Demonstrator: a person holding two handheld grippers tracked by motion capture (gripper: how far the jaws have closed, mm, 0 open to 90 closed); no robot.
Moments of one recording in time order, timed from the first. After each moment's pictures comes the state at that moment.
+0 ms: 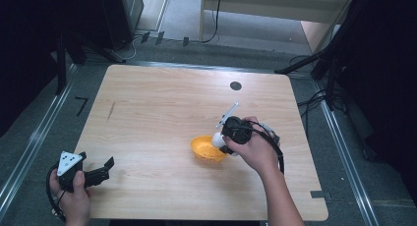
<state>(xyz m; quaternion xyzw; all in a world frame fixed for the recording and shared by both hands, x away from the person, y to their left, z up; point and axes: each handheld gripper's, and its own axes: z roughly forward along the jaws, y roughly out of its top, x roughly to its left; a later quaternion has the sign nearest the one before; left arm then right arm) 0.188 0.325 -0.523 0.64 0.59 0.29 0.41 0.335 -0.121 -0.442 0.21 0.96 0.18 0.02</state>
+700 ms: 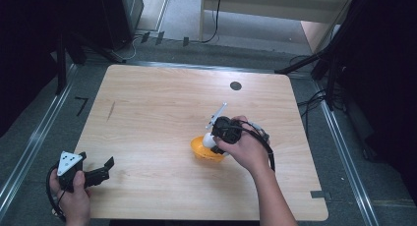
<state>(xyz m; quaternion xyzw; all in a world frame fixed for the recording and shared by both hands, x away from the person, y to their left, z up) 0.189 0.324 -0.523 0.64 0.59 0.29 0.41 0.337 -0.095 -0.445 0.18 0.97 0.18 0.02</state>
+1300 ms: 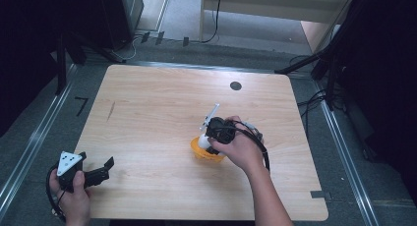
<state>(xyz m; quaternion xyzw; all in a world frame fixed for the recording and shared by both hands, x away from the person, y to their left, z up) 0.188 0.325 -0.523 0.64 0.59 0.29 0.41 0.340 -0.080 -0.453 0.17 0.97 0.17 0.02</state>
